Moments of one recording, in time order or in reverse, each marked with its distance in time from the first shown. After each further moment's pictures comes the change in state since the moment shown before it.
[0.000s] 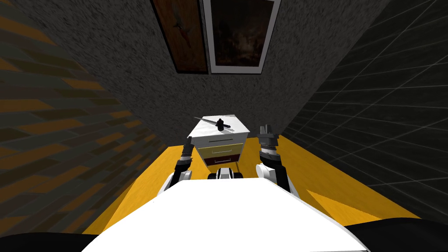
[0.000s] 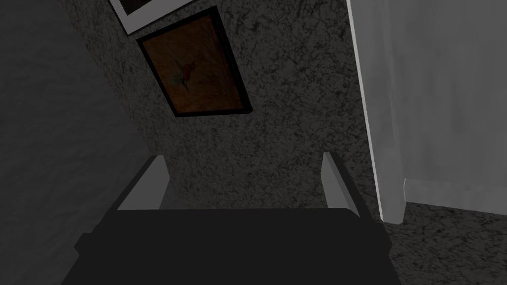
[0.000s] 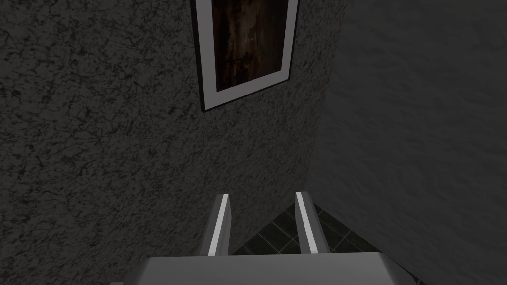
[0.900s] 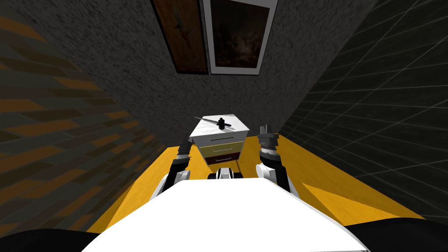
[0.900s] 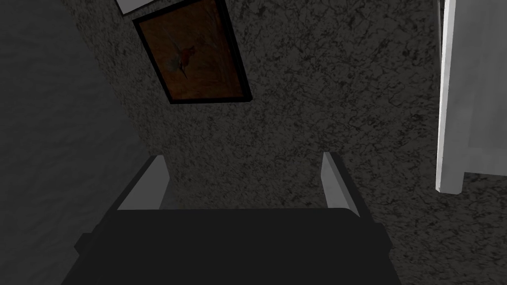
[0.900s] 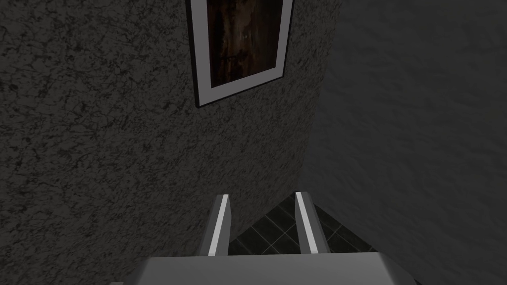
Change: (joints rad) left arm 0.080 -0.039 -0.008 -0.251 0.012 0.196 0.021; right arm 0.000 0.000 0.000 0.000 0.000 0.000 0.000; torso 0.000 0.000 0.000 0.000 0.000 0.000
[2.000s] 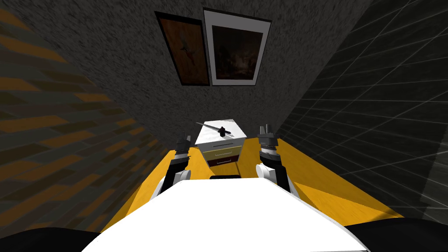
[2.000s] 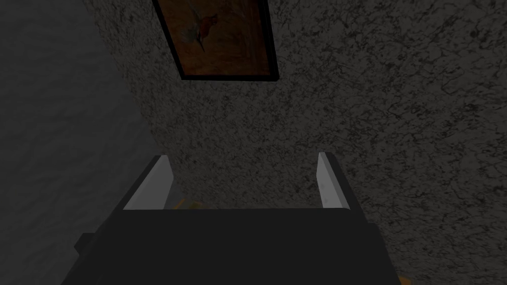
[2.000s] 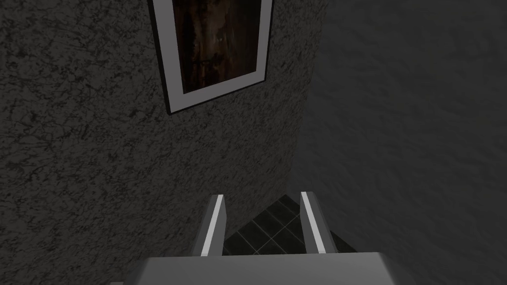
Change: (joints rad) left arm 0.038 -0.090 -0.007 -0.122 0.004 0.085 0.006; right arm 0.000 0.000 0.000 0.000 0.000 0.000 0.000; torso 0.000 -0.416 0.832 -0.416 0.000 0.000
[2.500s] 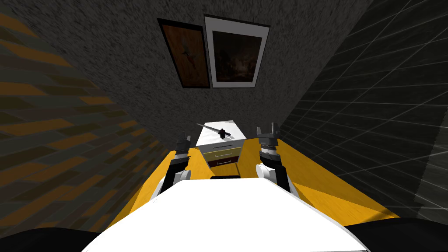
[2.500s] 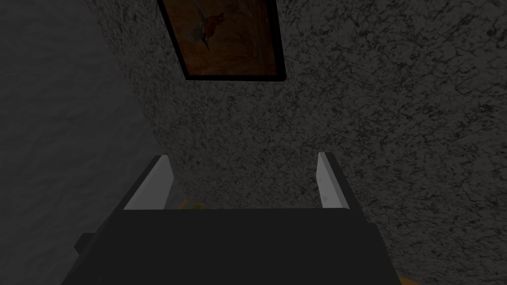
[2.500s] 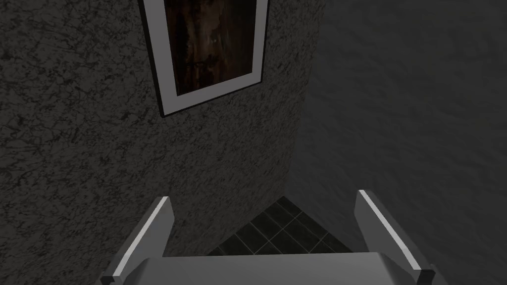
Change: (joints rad) left arm 0.000 0.000 0.000 0.000 0.000 0.000 0.000; right arm 0.000 0.000 0.000 0.000 0.000 0.000 0.000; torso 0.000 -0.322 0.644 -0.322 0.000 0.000
